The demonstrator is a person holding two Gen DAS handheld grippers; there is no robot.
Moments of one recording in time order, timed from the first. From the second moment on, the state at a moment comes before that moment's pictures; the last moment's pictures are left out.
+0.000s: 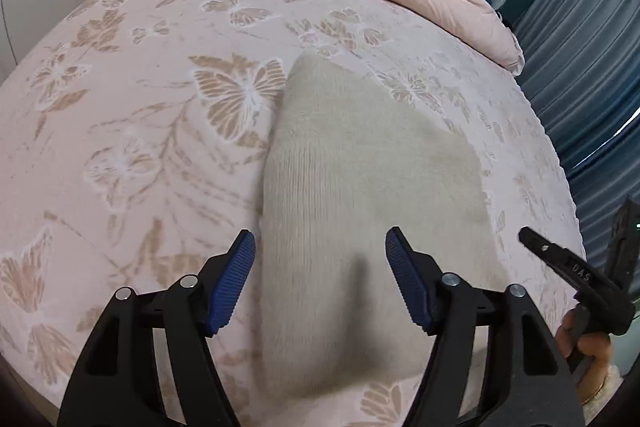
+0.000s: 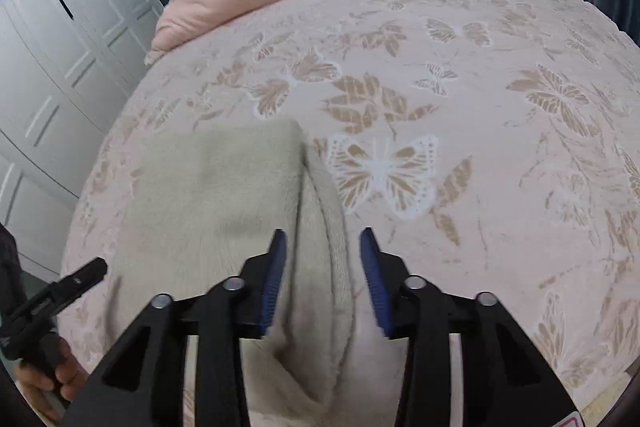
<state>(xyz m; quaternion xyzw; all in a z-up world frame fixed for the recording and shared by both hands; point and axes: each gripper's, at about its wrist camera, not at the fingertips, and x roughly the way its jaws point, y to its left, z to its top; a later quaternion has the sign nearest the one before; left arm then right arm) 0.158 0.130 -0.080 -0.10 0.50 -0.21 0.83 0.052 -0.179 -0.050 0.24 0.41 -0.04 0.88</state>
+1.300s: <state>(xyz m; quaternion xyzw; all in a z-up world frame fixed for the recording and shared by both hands) -0.036 0.060 -0.071 0.08 0.42 -0.12 0.89 -0.104 -0.105 -0.079 0.10 0.44 -0.19 0.87</state>
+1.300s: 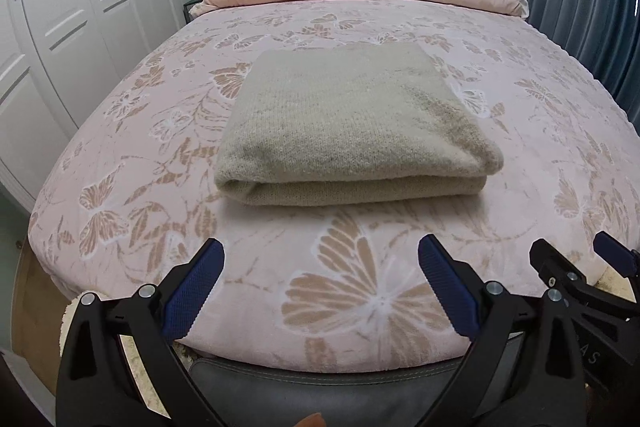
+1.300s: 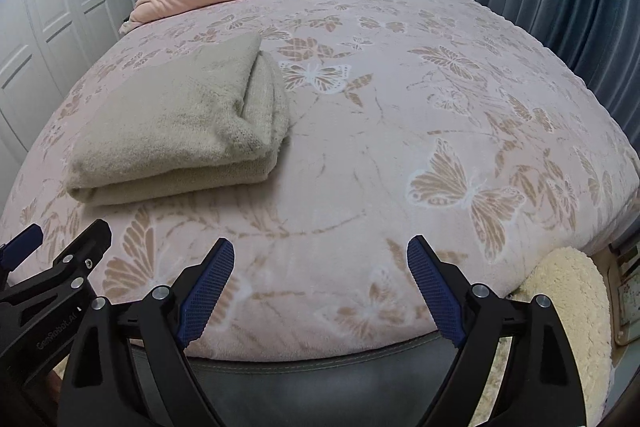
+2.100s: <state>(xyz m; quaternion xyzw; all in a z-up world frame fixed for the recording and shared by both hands) -0.052 0.066 -0.056 0.09 0.40 -0.08 0.91 -0.115 -0.091 -0.067 0.10 0.43 -0.18 0.88</state>
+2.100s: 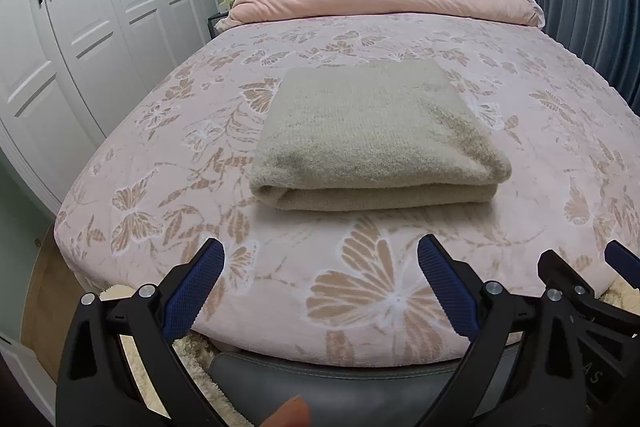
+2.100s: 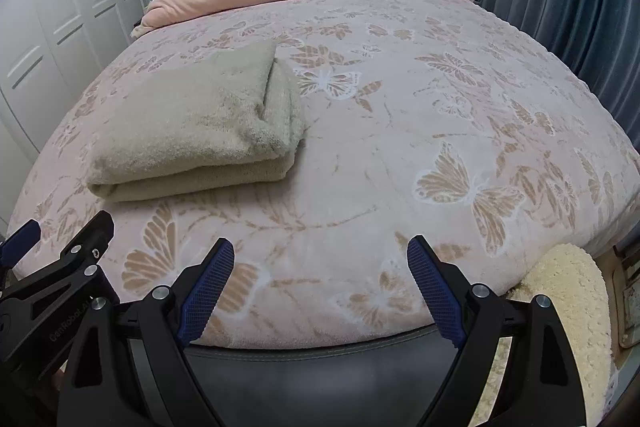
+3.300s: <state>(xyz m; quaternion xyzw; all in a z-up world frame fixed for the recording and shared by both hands) -0.055 0.066 -0.056 0.10 0.39 -0.08 0.91 -0.118 -0.081 -0.064 0.08 0.43 -0.19 0.88</state>
